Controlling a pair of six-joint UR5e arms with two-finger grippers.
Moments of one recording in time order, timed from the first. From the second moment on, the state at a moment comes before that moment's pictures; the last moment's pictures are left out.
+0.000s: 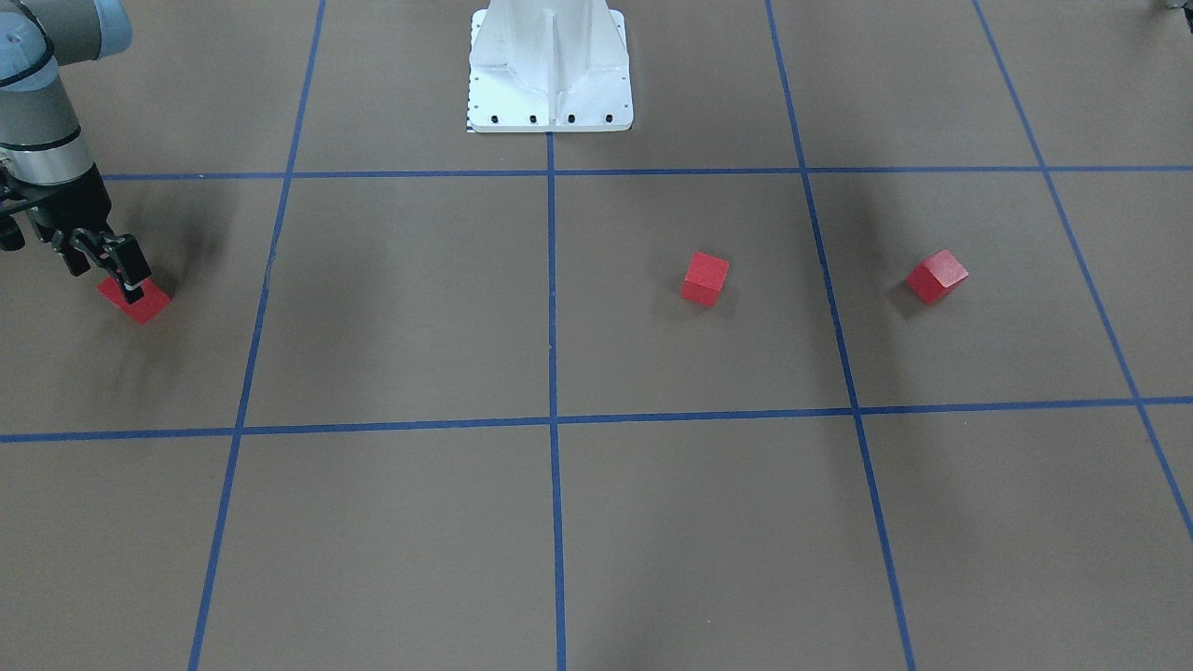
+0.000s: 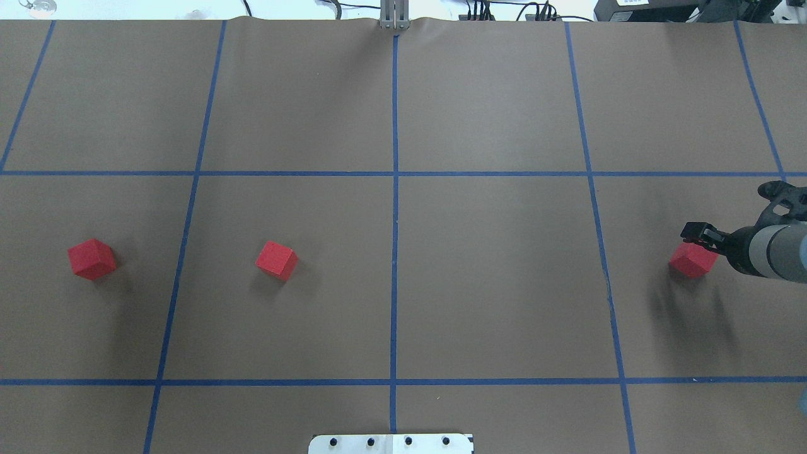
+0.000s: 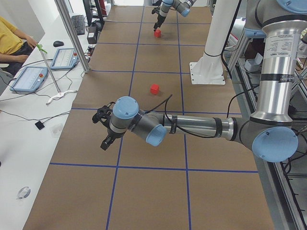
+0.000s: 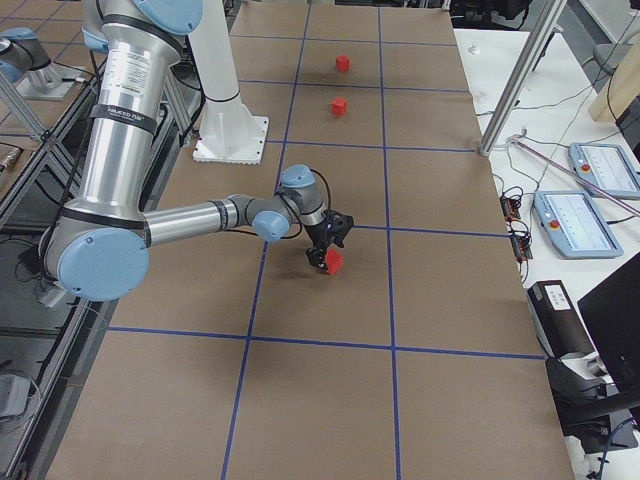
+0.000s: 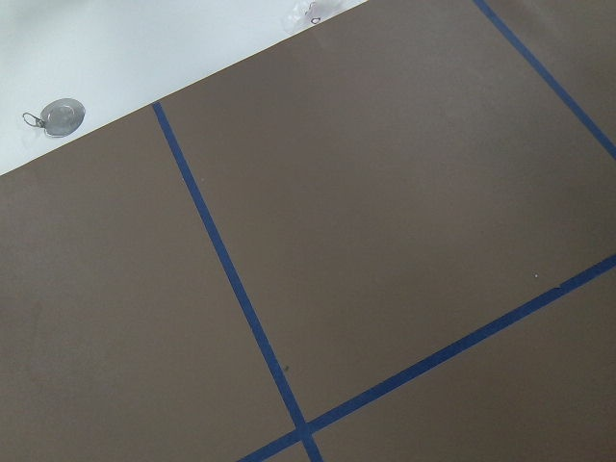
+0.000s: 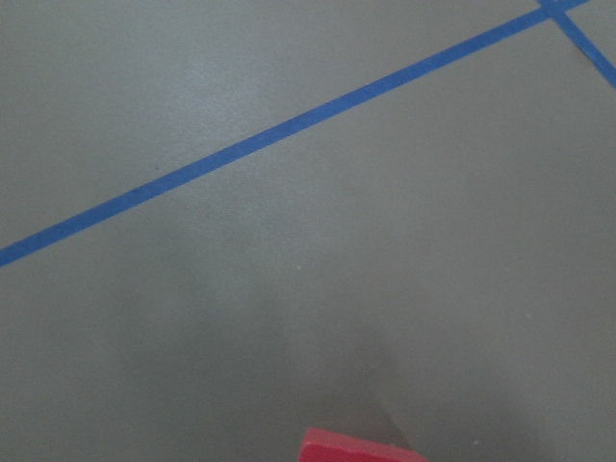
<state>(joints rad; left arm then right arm) -1.56 -1.60 -1.59 -2.09 -2.36 0.07 0.68 -1.83 1.92 -0.99 1.63 1.58</state>
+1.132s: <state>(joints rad) -1.56 -1.60 -1.59 -2.11 -2.36 0.07 0.62 -1.77 1.94 -1.16 1.57 1.64</state>
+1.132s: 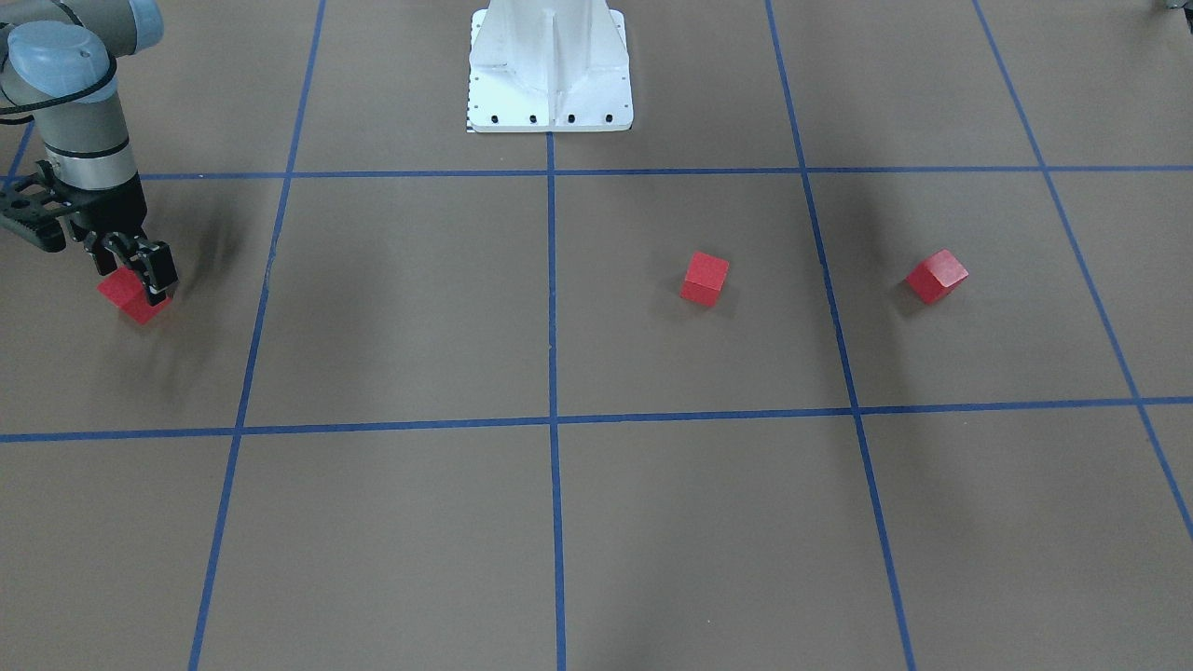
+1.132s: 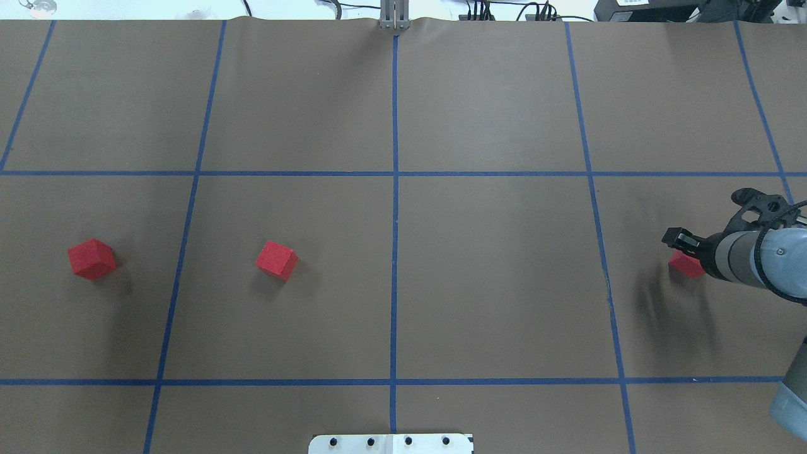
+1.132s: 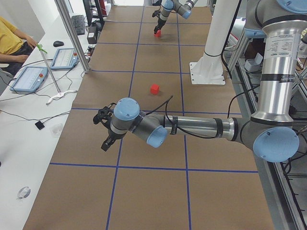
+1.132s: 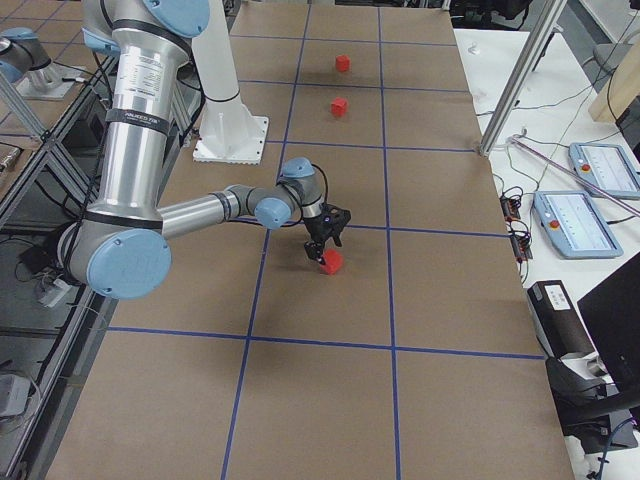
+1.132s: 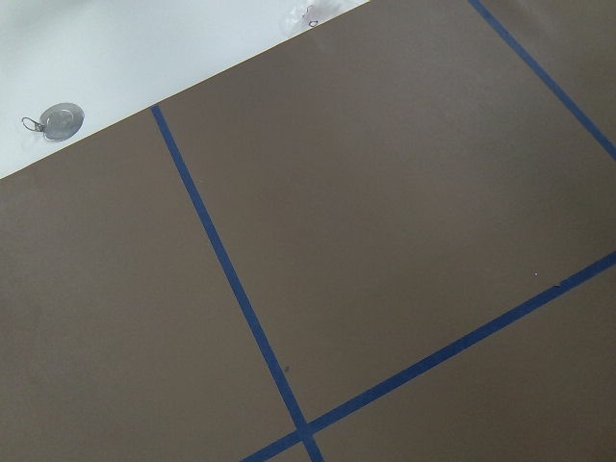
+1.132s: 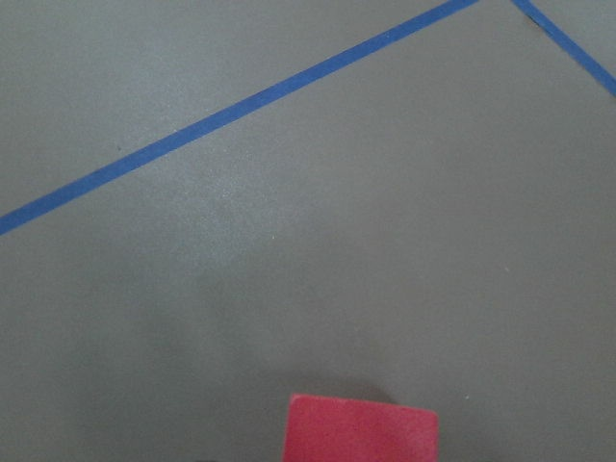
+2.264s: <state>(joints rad) -1.56 -1.60 -1.59 -2.11 -2.36 0.07 0.63 -1.74 2.04 -1.18 1.55 1.46</state>
